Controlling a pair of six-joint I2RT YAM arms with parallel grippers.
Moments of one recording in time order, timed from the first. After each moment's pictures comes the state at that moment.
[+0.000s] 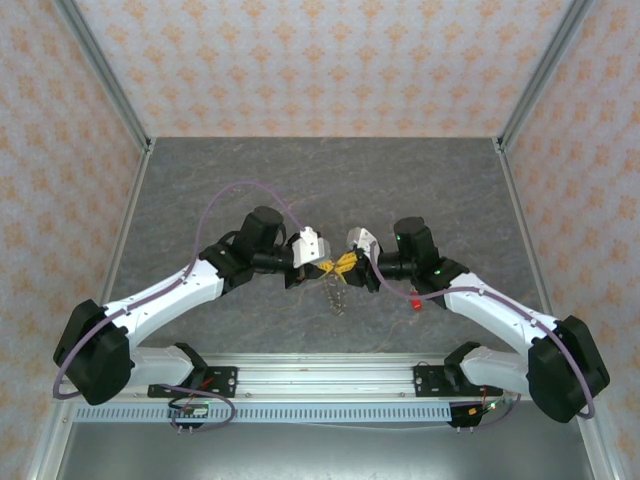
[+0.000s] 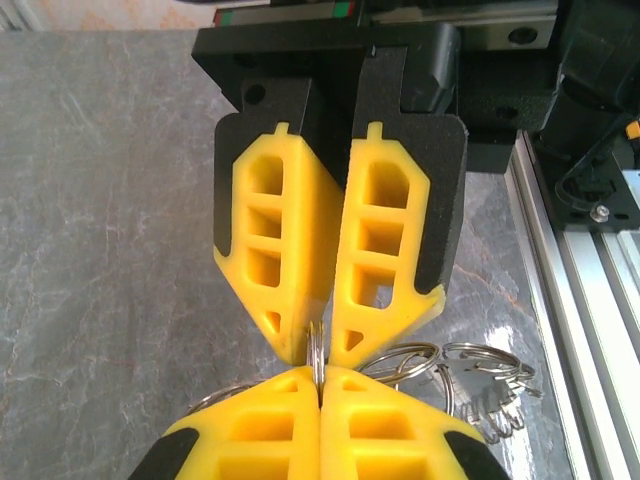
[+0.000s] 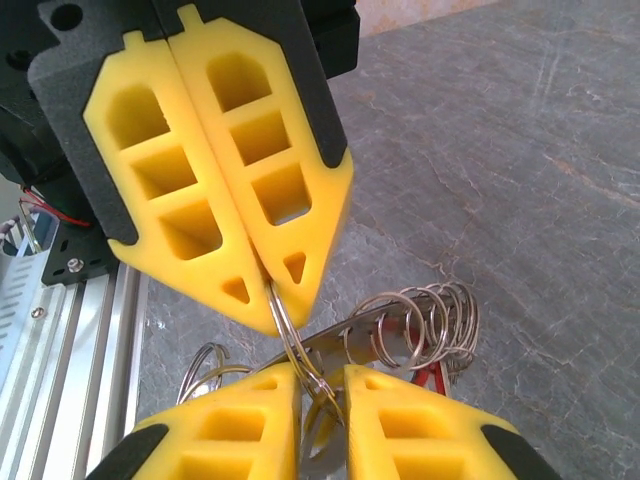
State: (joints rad) left arm -0.63 1.26 0.83 -0.18 0.65 0.47; right arm 0.56 1.14 0.62 -0.01 -0.76 -0.24
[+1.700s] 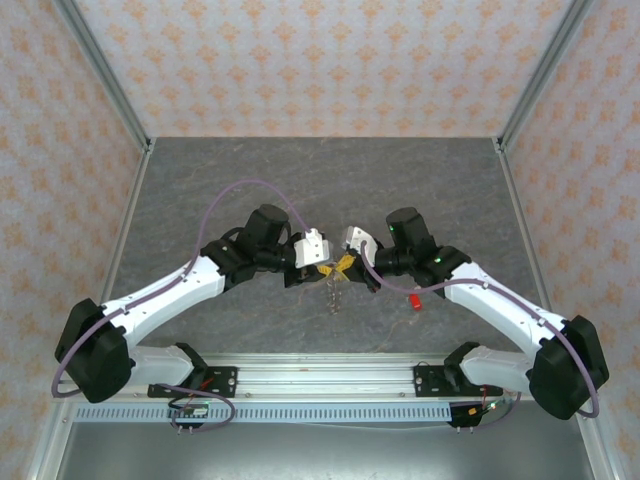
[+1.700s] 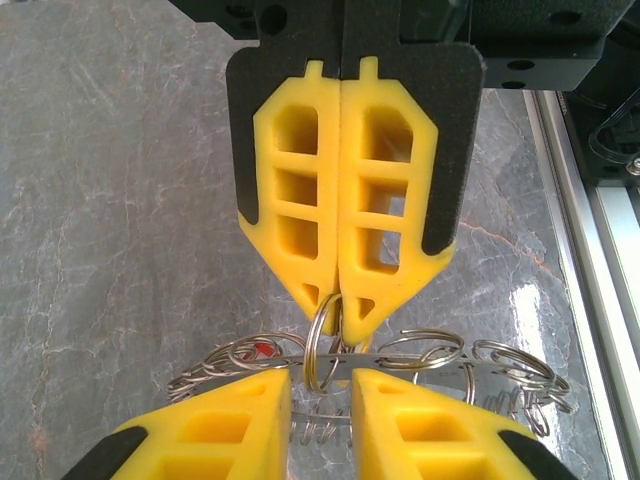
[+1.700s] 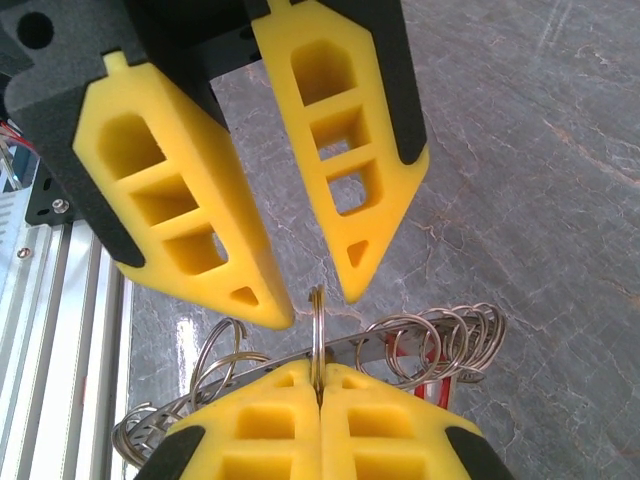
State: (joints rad) left arm -0.66 1.28 0.91 -0.32 0.54 0.56; right arm 0.60 1.16 0.79 -0.33 -0.67 -0.41
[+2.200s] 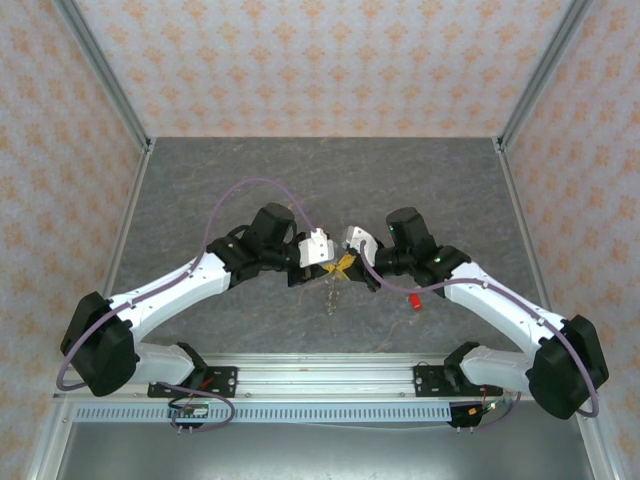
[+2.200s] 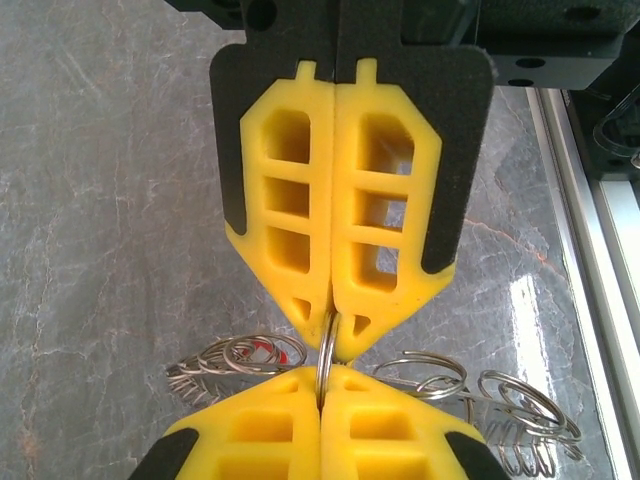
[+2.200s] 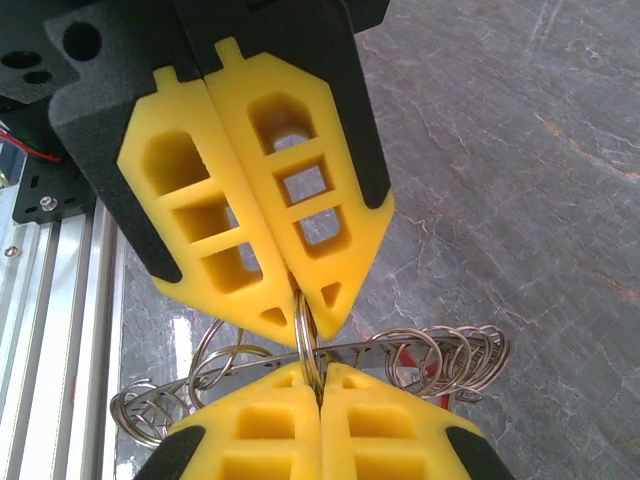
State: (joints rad) left arm -0.67 1.32 0.93 -0.34 0.53 0.56; right arm 0.60 1.16 0.79 -0.33 -0.65 -0.41
